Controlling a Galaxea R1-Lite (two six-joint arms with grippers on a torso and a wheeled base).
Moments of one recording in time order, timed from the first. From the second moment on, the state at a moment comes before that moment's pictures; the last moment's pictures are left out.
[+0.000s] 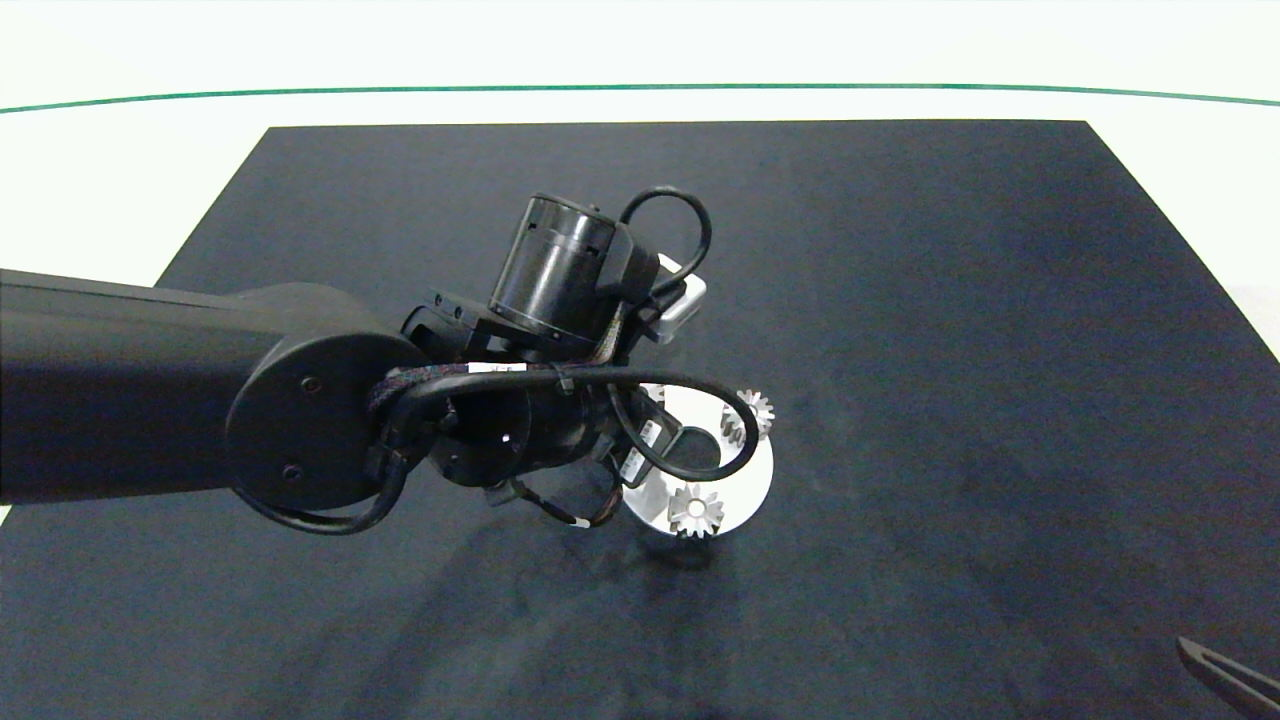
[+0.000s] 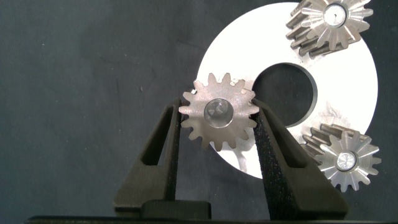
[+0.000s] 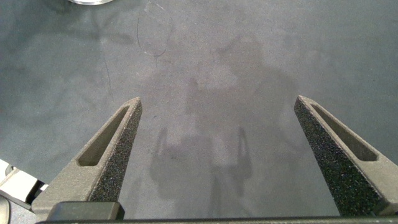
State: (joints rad) left arm -0.79 1.81 -1.36 0.12 0.33 0.22; right arm 0.52 0.74 -0.54 0.12 -0.18 -0.21
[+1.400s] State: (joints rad) left arm -0.79 1.83 -1.36 0.12 0.33 0.22; right arm 0.53 0.74 -0.54 0.12 -0.18 -0.21
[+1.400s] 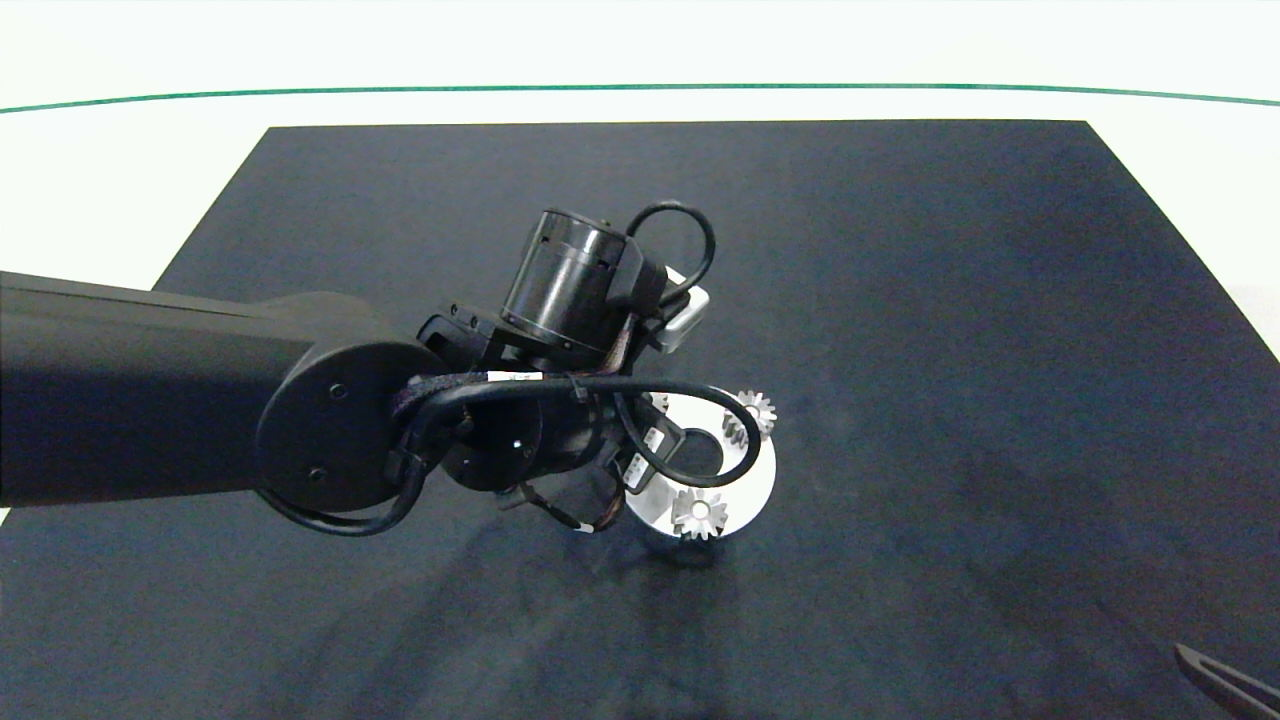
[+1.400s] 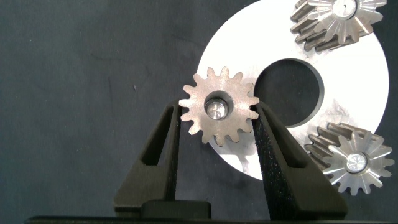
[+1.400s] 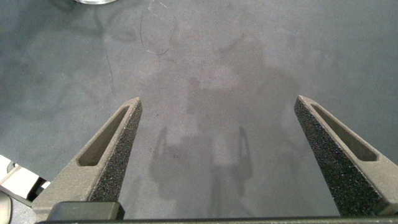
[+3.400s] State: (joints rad) left arm -0.80 1.83 -1.35 0.11 0.33 0.20; right arm 0.53 0.74 -0.54 0.12 -0.18 -0.21
